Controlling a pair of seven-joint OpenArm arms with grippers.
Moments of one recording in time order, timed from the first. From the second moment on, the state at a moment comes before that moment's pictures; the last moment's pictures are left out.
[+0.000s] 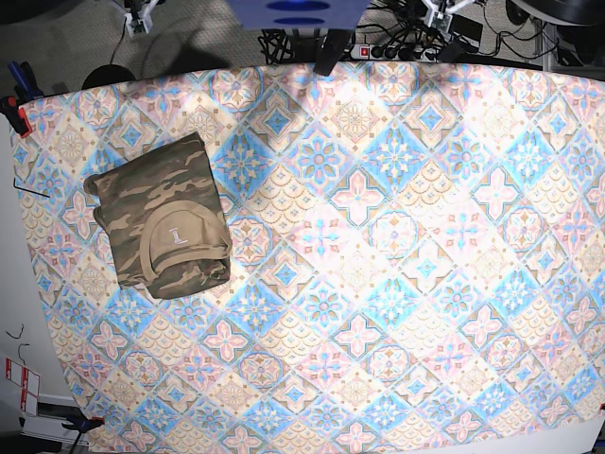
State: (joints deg) left arm 49.3 -19.0 10.7 73.8 -13.6 -5.8 1.3; right arm -41.5 -3.3 38.5 77.5 -15.4 42.2 -23.1
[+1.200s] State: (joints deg) left arm 6.1 -7.5 16.0 -1.1 -13.5 -18.5 -23.6; right arm -10.7 3.0 39.6 9.0 -24.6 31.7 1.4
